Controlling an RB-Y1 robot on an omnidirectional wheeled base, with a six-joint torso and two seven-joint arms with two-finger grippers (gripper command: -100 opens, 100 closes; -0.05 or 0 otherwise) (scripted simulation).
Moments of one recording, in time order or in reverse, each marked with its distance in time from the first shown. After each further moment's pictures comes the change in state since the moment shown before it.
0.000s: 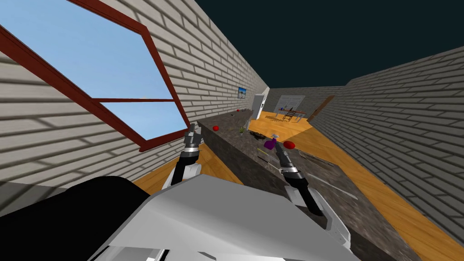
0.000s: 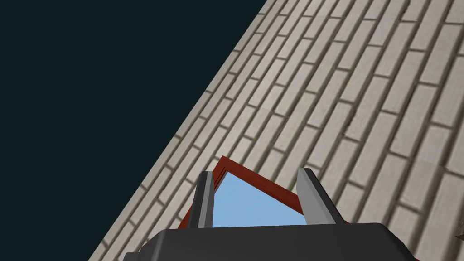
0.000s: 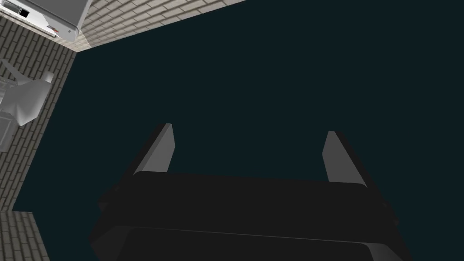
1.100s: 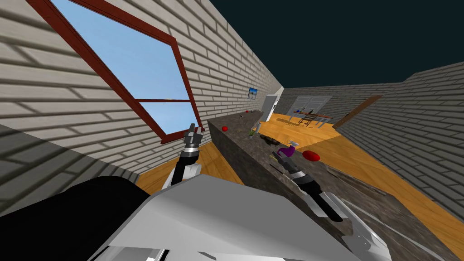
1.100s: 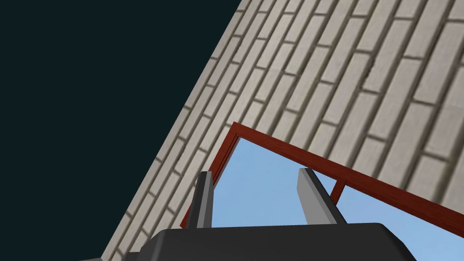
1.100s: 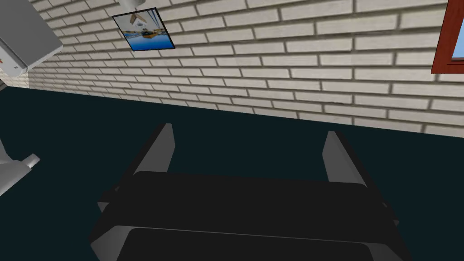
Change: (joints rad) left arm 0.000 0.000 0.000 0.000 0.000 0.000 0.000; right arm -0.007 -0.260 -0.030 0.275 0.188 -0.099 0.101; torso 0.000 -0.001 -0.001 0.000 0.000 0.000
